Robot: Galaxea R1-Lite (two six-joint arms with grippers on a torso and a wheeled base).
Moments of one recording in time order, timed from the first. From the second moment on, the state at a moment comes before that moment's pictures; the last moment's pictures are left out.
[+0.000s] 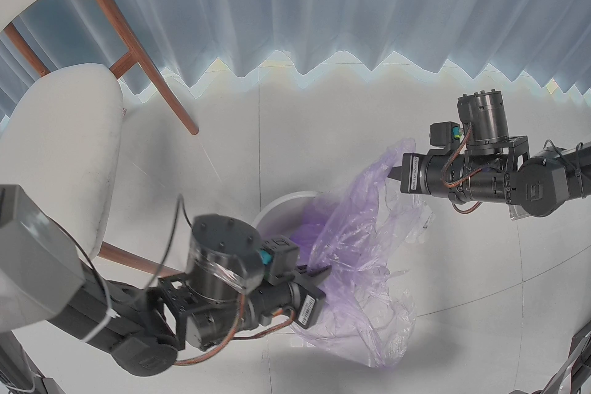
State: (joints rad) left arm -0.84 1.90 -0.65 -0.89 0.00 -0.06; right arm 0.47 1.83 -1.13 -0.21 0.12 0.31
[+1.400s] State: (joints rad) left arm -0.44 1.64 -0.64 -0.75 -0.32 -0.62; right arm 0.47 1.89 -1.10 -0.20 0.33 0.35
